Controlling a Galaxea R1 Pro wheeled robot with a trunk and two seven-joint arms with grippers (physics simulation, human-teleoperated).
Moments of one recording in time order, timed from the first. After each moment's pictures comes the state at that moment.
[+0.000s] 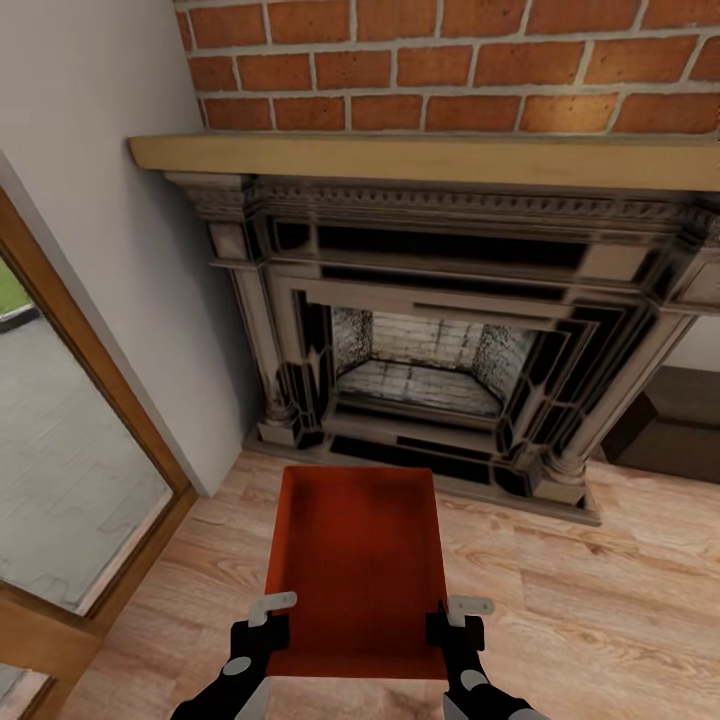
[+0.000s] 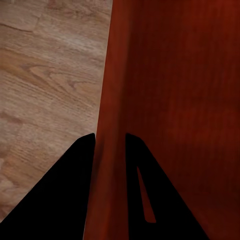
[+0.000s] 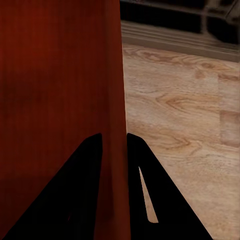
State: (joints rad) left arm -0.50 -0.12 -0.09 -0.28 0.12 -0.20 0.21; right arm -0.58 0.15 -0.10 -0.05 0.17 -0.48 -0.26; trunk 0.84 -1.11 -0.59
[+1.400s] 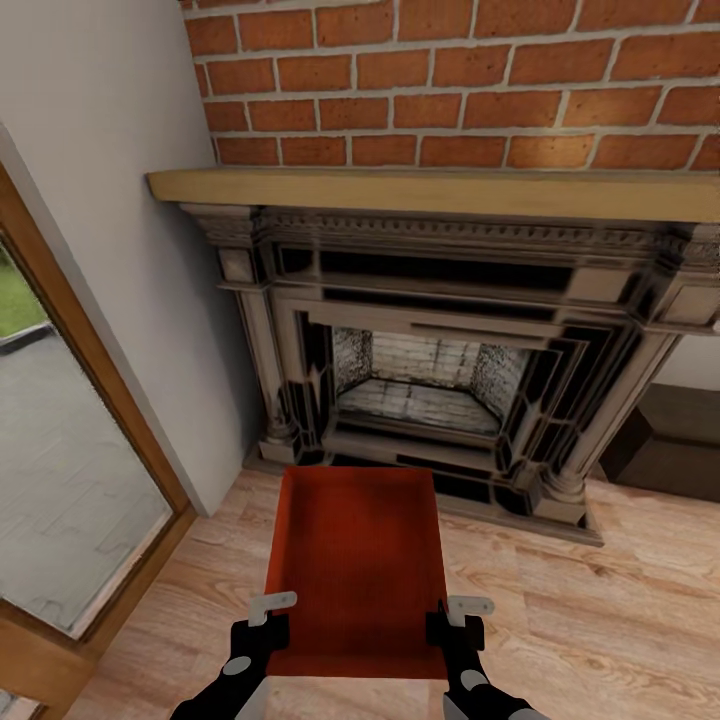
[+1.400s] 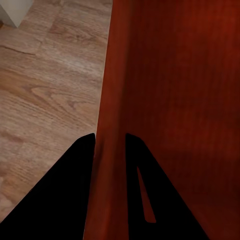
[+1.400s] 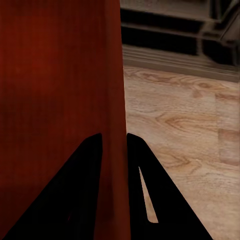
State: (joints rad) left arm -0.50 -0.12 -0.09 -0.28 0.12 -0.19 0.21; right arm -0.58 0.15 -0.10 -0.05 0.18 -0.48 -0.26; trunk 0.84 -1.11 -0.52
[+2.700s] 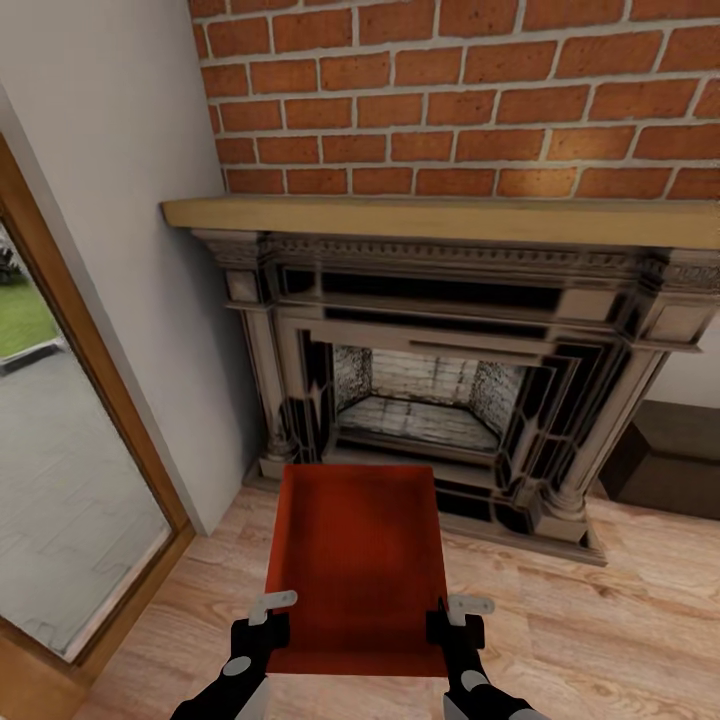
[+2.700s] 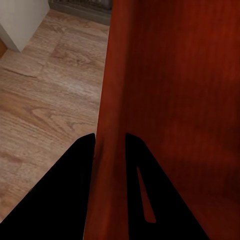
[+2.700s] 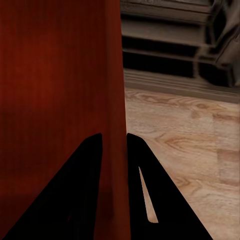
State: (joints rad) left arm -0.50 -0.12 -0.09 -0.28 0.12 -0.21 0.21; right arm -0.58 0.15 -0.10 -0.05 0.18 -0.50 -0.27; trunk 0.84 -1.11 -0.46
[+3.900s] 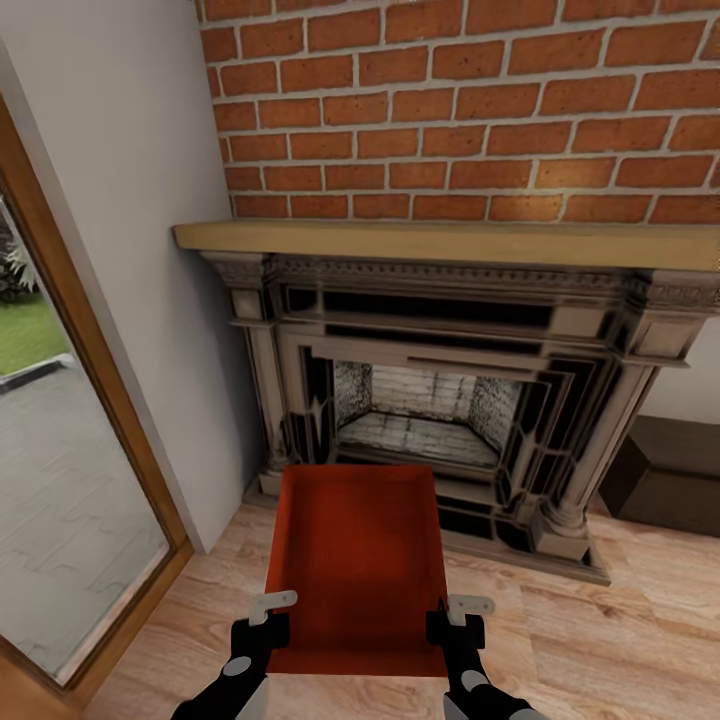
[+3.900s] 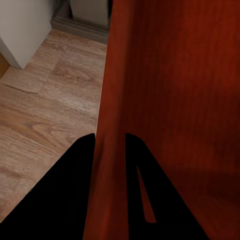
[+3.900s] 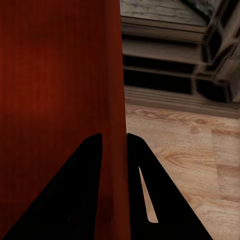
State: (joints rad) left arm -0.50 -0.12 -0.09 -0.28 0.12 -0.21 0.21; right arm -0.58 0.15 -0.10 -0.05 0.18 -0.50 -0.26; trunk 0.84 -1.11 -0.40
